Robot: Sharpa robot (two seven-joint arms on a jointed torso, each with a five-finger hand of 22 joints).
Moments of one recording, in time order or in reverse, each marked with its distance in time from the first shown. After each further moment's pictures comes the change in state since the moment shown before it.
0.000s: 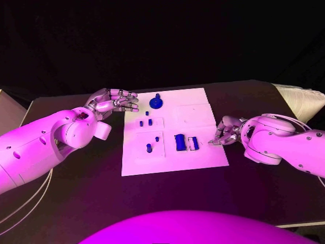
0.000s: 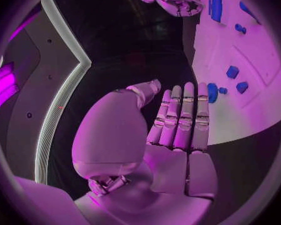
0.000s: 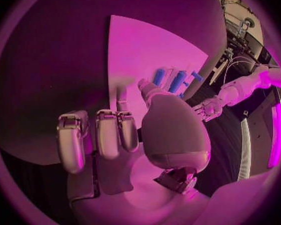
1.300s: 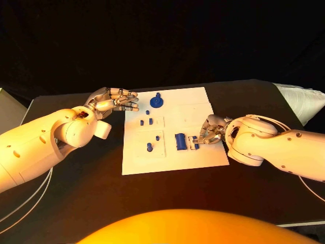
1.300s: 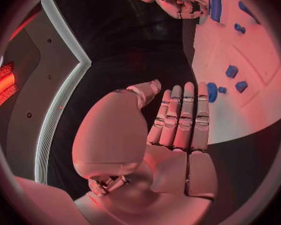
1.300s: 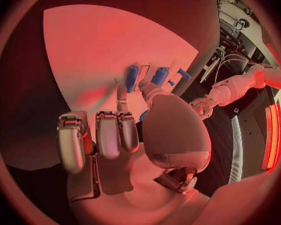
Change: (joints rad) left arm 0.000 -0.002 0.000 0.000 0.000 0.001 -0.002; left_hand 0.004 0.004 -0.003 0.003 0.000 0.000 0.000 0.000 -0.001 0.000 0.000 0.004 0.001 0.004 0.004 -0.004 0.005 0.000 0.004 -0.004 -0.004 -0.006; right arm -0.012 0.099 -0.002 0.000 0.005 -0.076 0.005; right_hand -0.009 -0.012 0.018 0.012 0.004 0.027 -0.013 0.021 0.019 0.000 -0.007 -0.005 0.001 0.000 -0.008 0.000 0.002 0.000 0.000 0.000 0.000 0.000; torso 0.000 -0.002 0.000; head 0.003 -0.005
